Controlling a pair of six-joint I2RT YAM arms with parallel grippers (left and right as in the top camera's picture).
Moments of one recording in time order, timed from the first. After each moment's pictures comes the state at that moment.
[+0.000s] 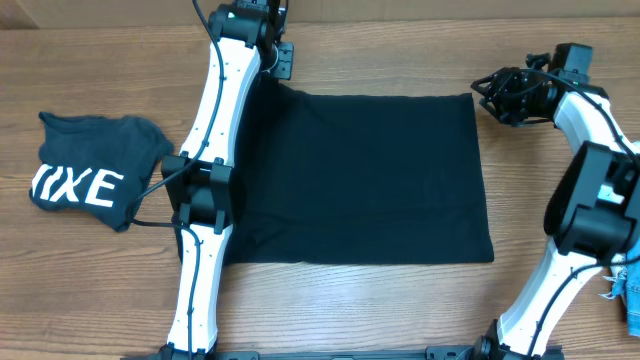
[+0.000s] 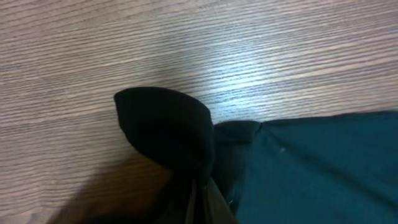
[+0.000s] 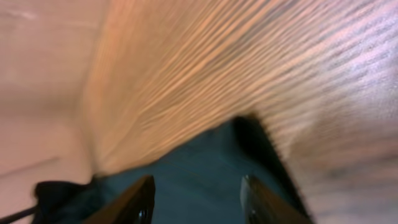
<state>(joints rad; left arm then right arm) -0.23 2.62 2.75 -1.31 -0.02 -0.11 -0.29 2.26 1.69 -0.53 -0.65 0.49</state>
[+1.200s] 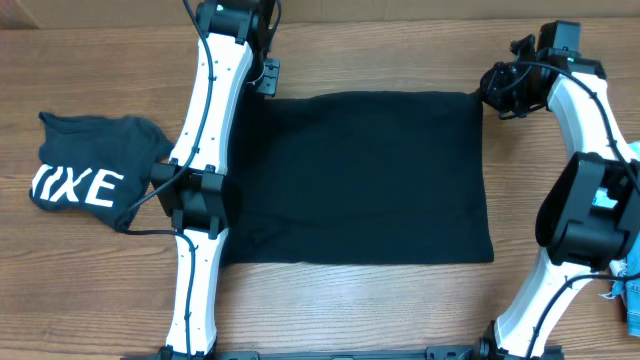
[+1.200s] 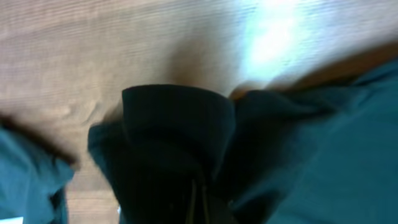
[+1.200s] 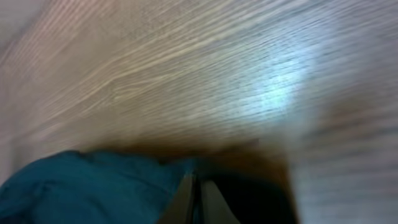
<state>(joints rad) -0.23 2.54 2.76 -1.64 -0.13 -0.09 -0.21 2.15 1.78 -0.81 -0.41 0.25</state>
